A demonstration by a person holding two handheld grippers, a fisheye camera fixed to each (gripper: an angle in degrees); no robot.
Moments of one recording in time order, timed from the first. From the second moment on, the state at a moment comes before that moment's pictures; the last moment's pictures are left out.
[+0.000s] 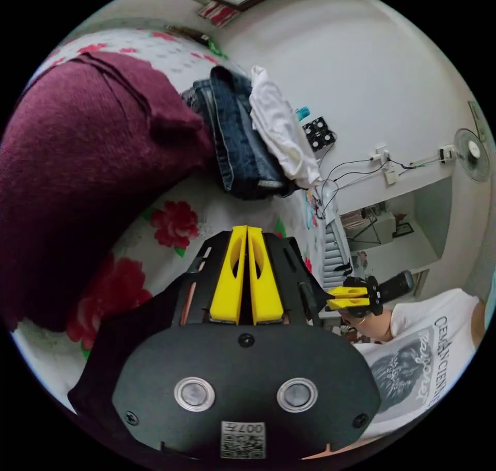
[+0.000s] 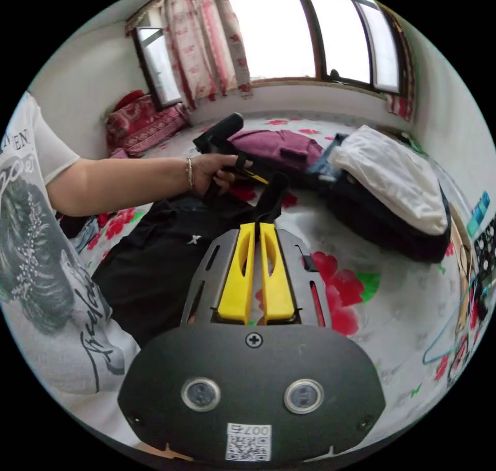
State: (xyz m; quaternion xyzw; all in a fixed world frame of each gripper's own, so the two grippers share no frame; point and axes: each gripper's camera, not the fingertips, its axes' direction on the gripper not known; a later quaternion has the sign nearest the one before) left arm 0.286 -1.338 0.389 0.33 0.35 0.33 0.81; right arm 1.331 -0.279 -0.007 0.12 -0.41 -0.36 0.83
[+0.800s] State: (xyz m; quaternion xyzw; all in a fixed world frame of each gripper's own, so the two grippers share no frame) left arm 0.153 -1.118 0.451 0.37 0.24 0.24 0.86; right arm 1.098 -0.066 -0.017 -0.03 -0.46 -0.59 0.66
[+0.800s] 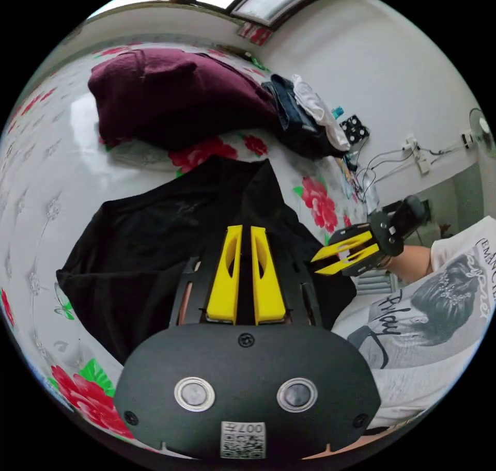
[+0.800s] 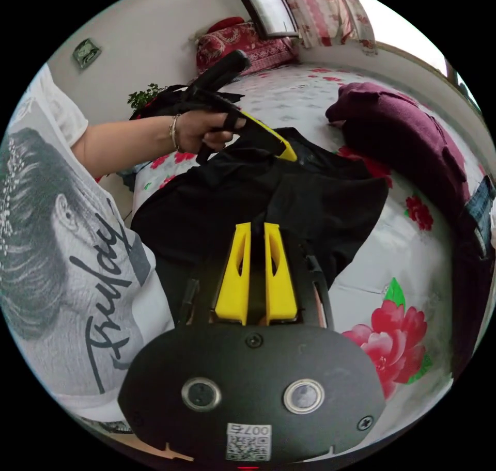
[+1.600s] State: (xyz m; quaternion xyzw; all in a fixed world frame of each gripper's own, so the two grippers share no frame) left arm 0.204 -0.980 0.417 0.35 0.20 0.24 0.88; right arm 1.045 0.054 -0.013 0.00 -0.36 -0.70 0.62
